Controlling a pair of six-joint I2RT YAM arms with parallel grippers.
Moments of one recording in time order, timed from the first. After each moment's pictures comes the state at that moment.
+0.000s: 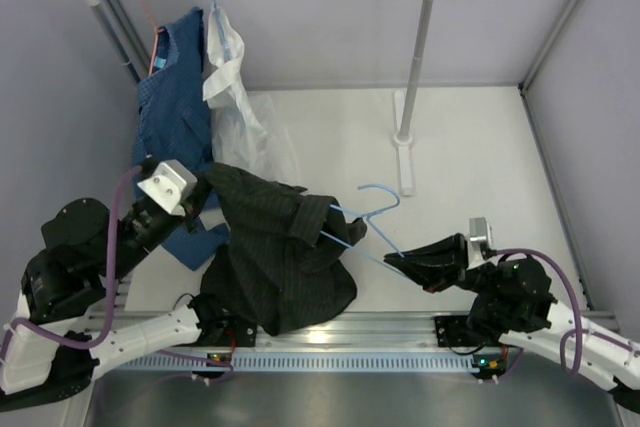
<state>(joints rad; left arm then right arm) -1.00 0.66 1.44 -0.80 -0.31 0.30 1.06 0.18 0.28 0.33 -0.28 0.27</state>
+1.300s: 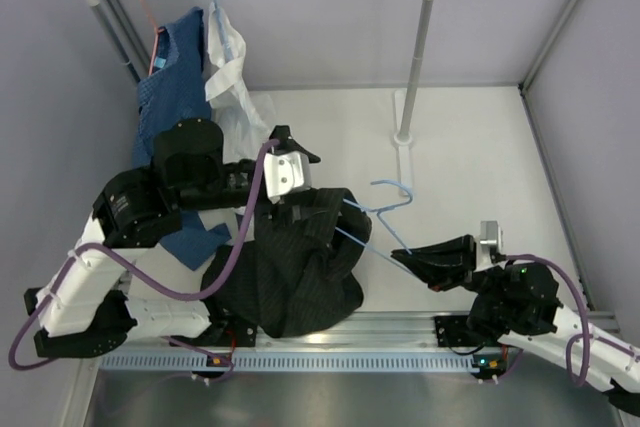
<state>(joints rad) -1.00 1.14 1.81 -0.94 0.30 0.43 1.06 0.11 0.27 0.31 -0.22 0.22</state>
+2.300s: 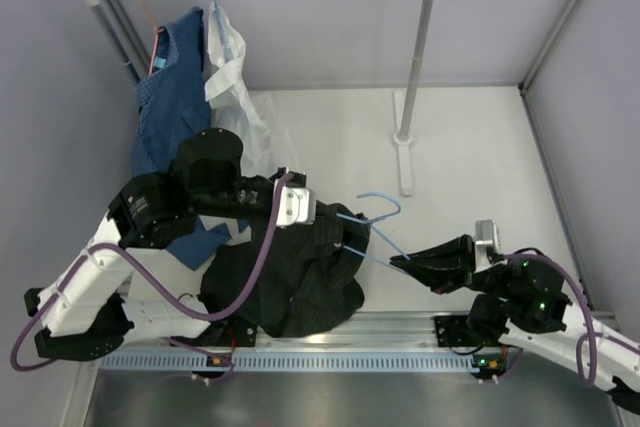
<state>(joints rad) -0.99 1.12 1.68 -0.97 0.47 0.60 1.06 0.15 0.36 0.20 -0.30 0.20</state>
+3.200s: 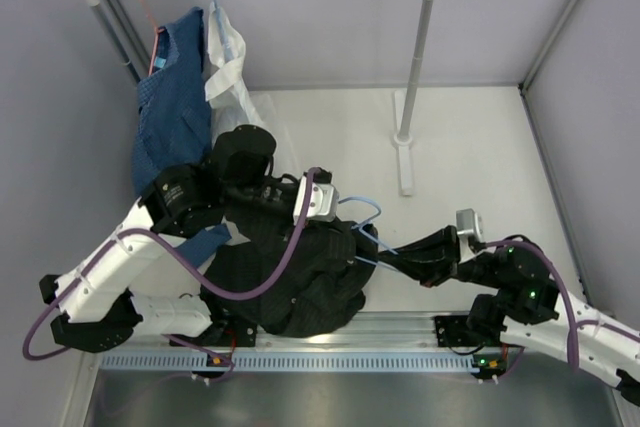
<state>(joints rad) -0.99 1.19 1.66 -0.97 0.64 0.52 1.06 0.34 0.45 0.23 -0.36 0.18</state>
